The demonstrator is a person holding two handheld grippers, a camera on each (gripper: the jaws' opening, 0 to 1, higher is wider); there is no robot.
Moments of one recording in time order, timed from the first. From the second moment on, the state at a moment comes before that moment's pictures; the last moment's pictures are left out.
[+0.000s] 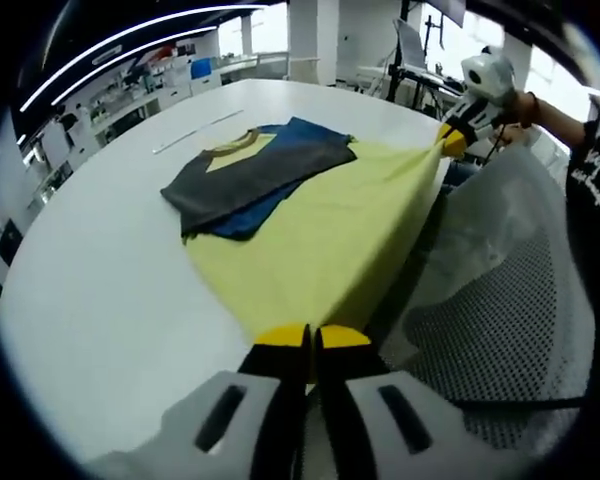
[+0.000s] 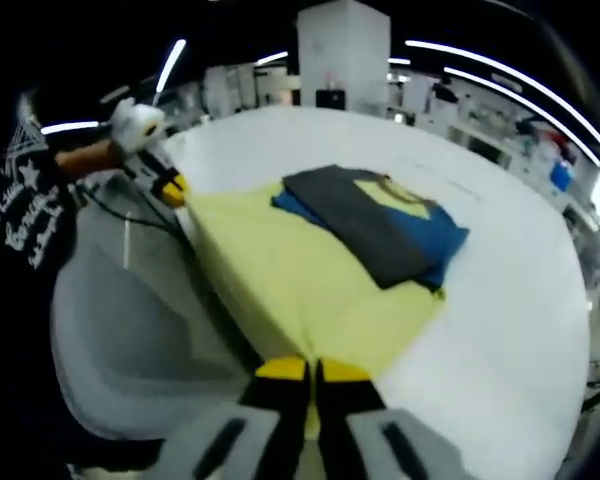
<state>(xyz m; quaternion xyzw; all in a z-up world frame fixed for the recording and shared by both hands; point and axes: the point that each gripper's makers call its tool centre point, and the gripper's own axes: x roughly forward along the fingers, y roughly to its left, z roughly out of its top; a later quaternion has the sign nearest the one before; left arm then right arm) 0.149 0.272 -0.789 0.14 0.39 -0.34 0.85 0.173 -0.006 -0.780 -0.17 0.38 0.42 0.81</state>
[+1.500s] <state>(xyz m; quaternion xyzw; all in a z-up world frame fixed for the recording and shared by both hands) 0.255 0.287 -0.713 0.17 0.29 -0.30 0.89 0.272 0.000 -0.710 -0.26 0.27 0.39 0.84</state>
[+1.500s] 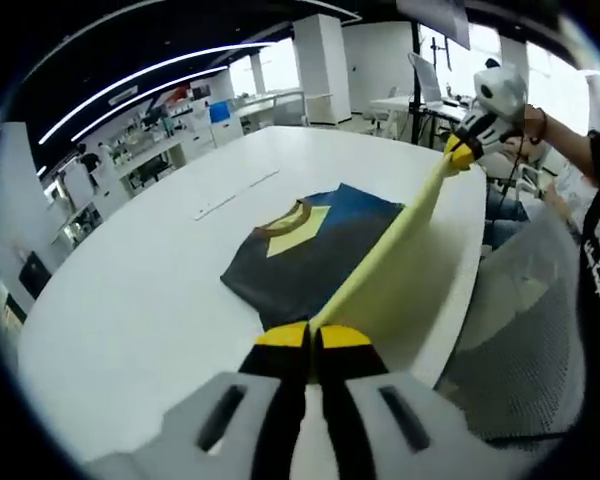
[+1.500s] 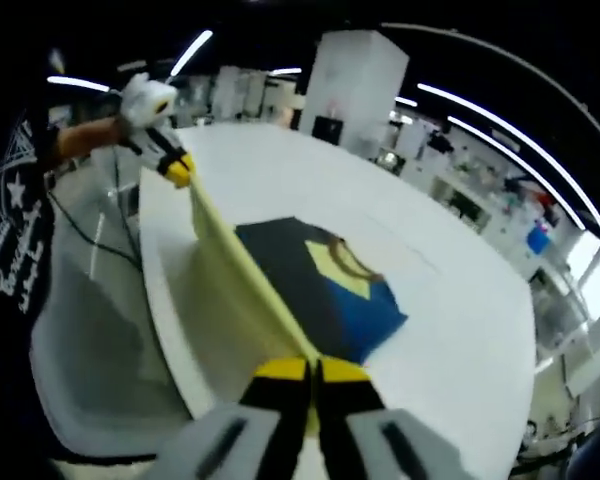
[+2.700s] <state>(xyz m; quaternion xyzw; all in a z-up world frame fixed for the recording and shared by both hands) 0.386 0.297 -0.679 0.15 0.22 -0.22 0.94 0.403 0.007 -0.690 -0.30 0.22 0.32 0.87</state>
